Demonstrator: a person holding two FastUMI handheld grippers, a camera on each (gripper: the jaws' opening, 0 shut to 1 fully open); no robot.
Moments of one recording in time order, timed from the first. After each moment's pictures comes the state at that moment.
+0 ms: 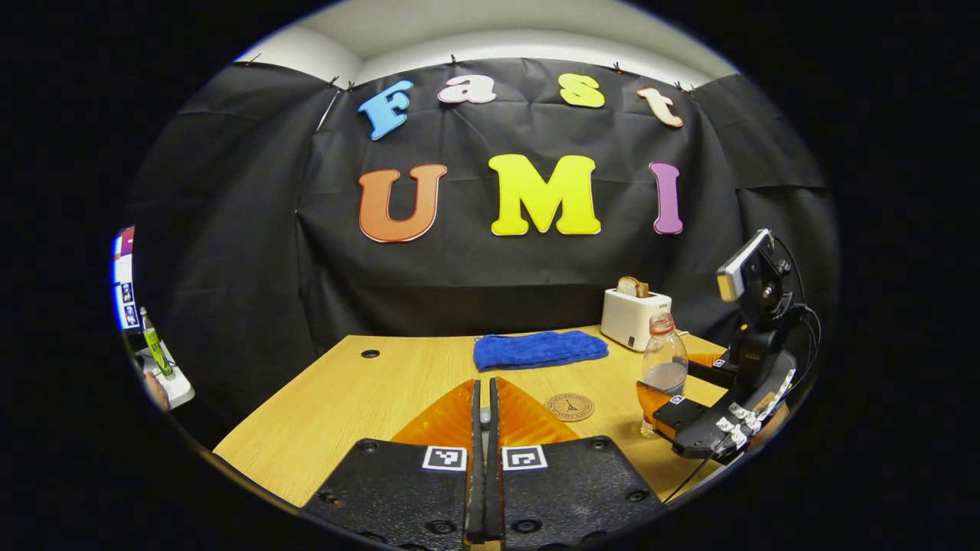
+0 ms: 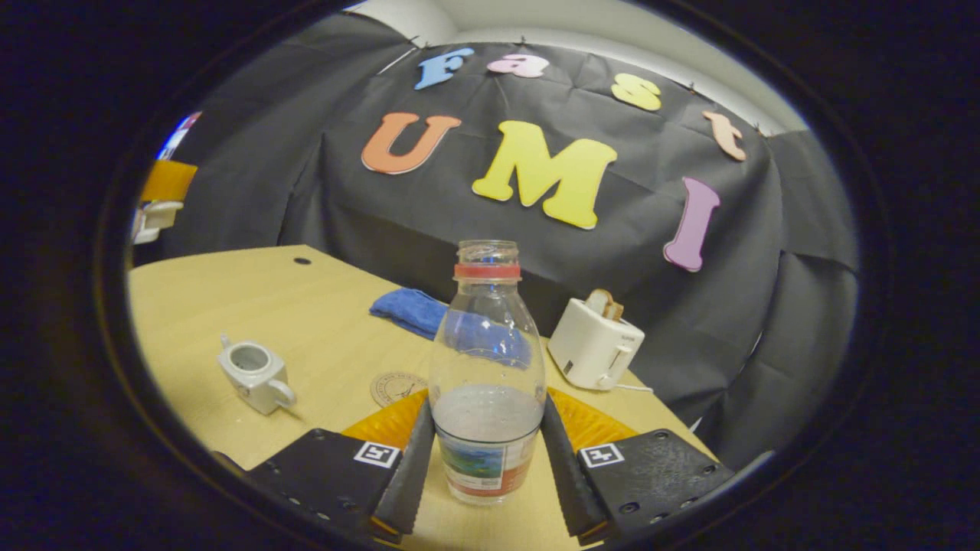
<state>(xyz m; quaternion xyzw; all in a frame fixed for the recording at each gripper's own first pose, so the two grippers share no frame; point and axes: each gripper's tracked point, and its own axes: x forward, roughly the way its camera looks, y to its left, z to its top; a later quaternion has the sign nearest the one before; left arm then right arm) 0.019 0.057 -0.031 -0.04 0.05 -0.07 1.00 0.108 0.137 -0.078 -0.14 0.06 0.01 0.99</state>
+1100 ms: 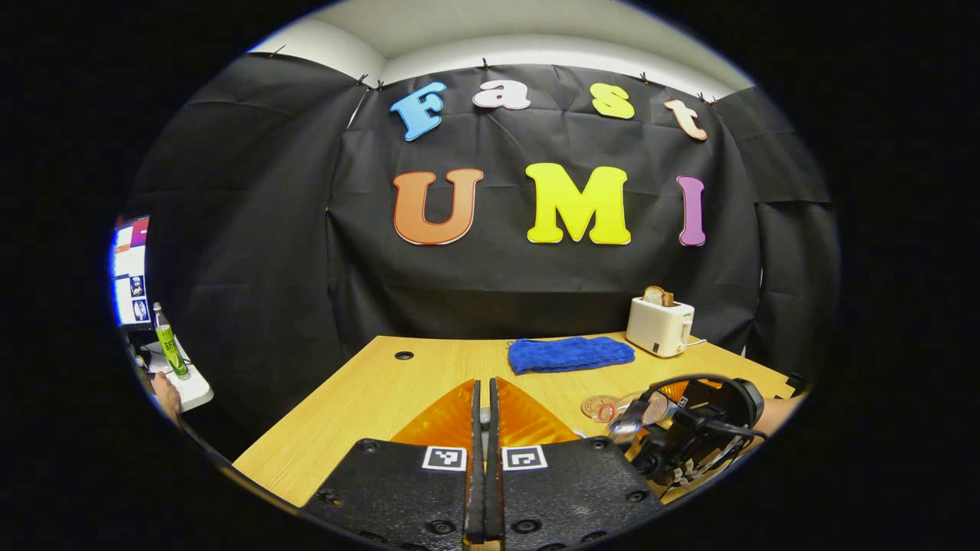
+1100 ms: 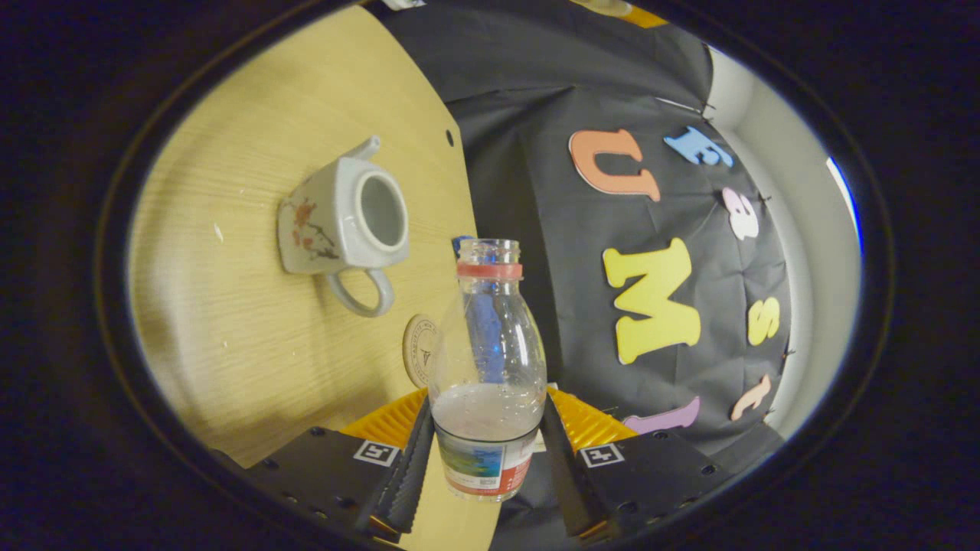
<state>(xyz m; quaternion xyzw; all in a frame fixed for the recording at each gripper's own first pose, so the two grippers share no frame) 0.012 0.117 -0.029 -0.04 0.05 -0.04 1.00 0.115 0.211 -0.098 -0.60 0.04 0.00 0.80</state>
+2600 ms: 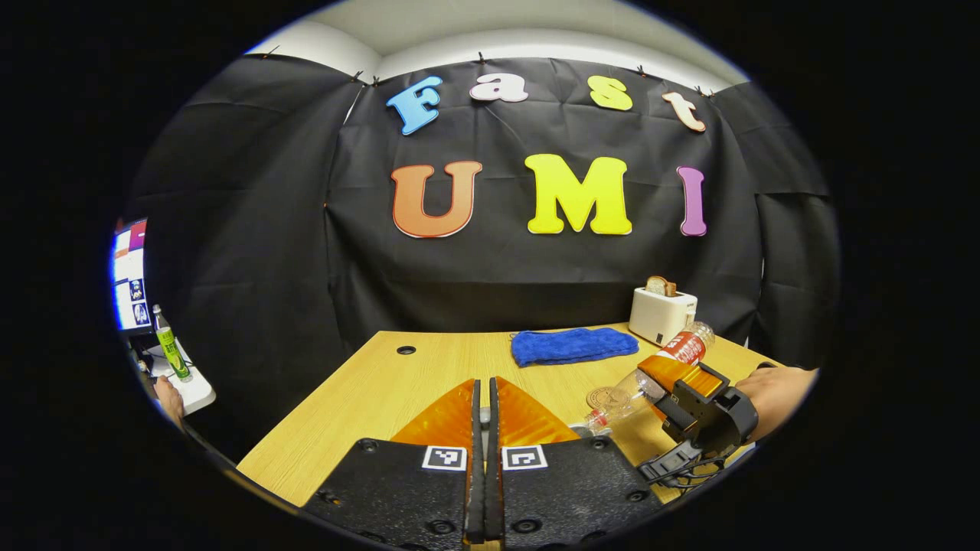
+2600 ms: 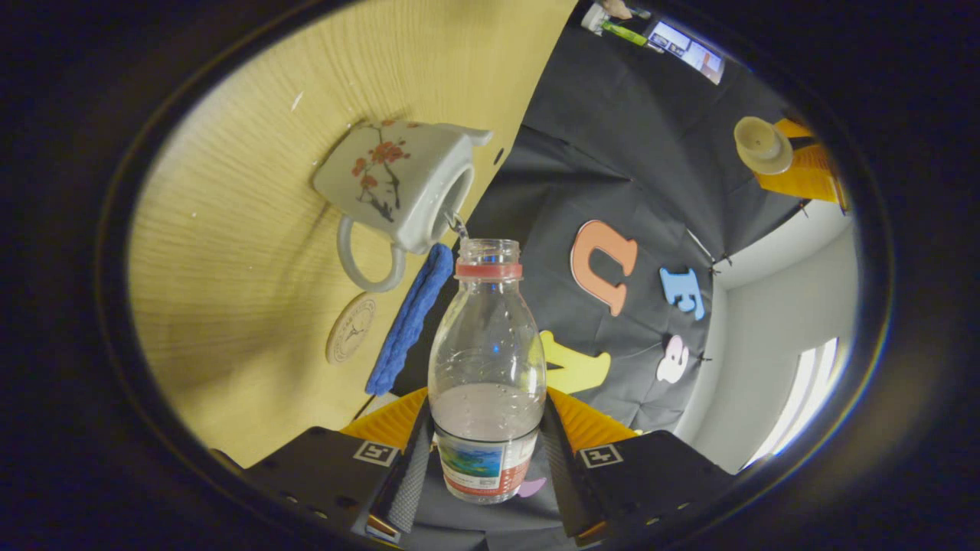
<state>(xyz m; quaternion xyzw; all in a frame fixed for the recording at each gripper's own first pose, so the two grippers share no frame) 0.015 0.122 -0.037 -0.03 0.06 -0.05 1.00 0.108 0.232 -0.048 -0.80 -0.10 -0.06 0.59</state>
